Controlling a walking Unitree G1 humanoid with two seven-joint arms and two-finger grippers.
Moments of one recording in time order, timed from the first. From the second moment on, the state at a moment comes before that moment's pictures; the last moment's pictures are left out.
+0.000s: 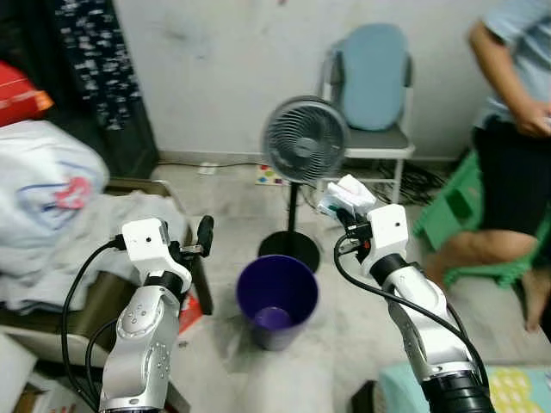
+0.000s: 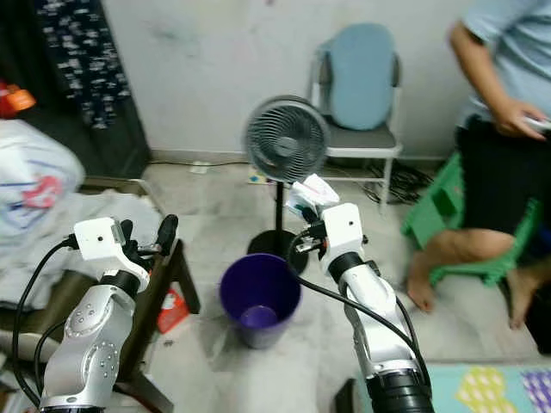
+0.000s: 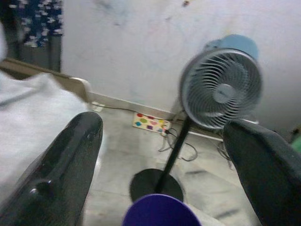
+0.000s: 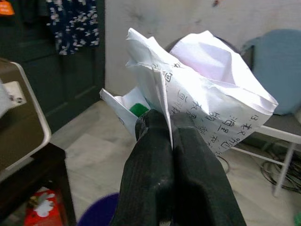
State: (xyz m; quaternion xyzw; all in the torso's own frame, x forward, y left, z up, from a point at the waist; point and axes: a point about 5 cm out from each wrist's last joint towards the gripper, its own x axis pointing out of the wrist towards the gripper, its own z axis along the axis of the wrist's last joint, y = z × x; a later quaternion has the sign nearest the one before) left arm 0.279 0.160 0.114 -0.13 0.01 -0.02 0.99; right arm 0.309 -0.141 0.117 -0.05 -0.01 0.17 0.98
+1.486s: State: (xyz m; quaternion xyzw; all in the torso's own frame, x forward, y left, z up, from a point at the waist) left arm 0.278 0.159 0.121 -0.14 -0.02 -0.05 0.99; right arm 0.309 -0.135 0.115 -0.04 -0.01 0.17 0.98
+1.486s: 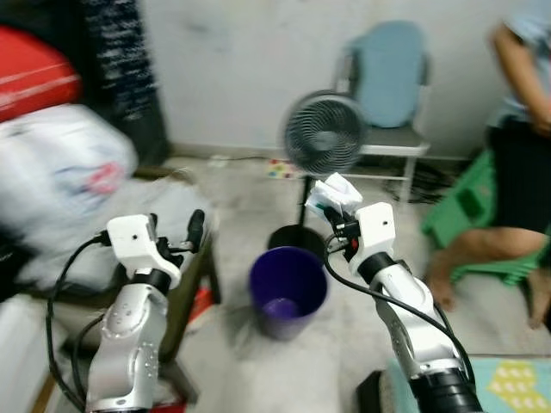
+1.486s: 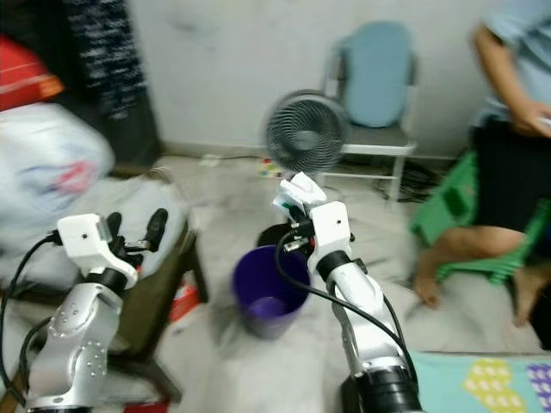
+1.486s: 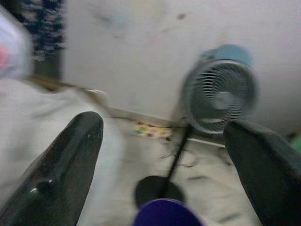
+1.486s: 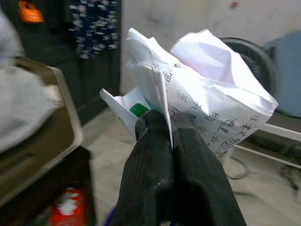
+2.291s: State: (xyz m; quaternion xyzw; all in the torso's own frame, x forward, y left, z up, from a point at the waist) left arm 0.277 0.159 0.121 -0.14 -0.02 -0.05 0.99; right arm 0.311 -0.131 0.114 -0.04 -0.01 0.18 0.98
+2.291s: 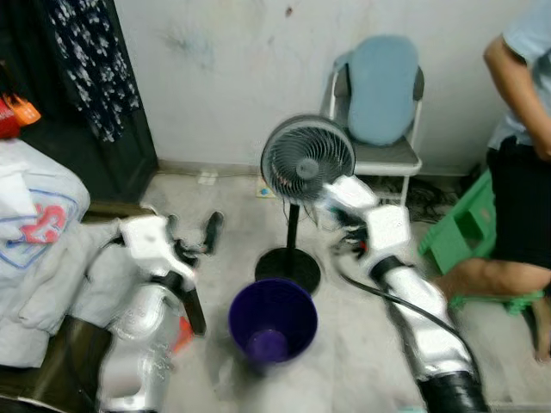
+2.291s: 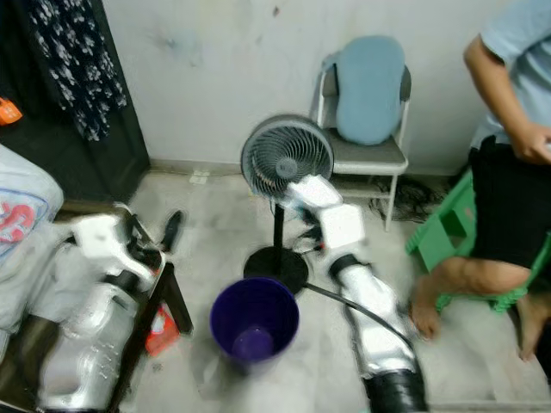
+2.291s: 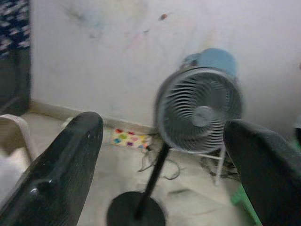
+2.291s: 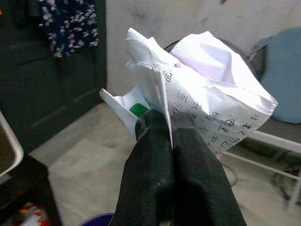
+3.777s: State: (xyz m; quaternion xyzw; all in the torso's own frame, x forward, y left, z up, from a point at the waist) left arm 0.190 0.245 0.113 0.00 0.11 -0.15 0.98; right arm 0.345 -0.075 0.080 -0.10 0.13 0.09 0.98
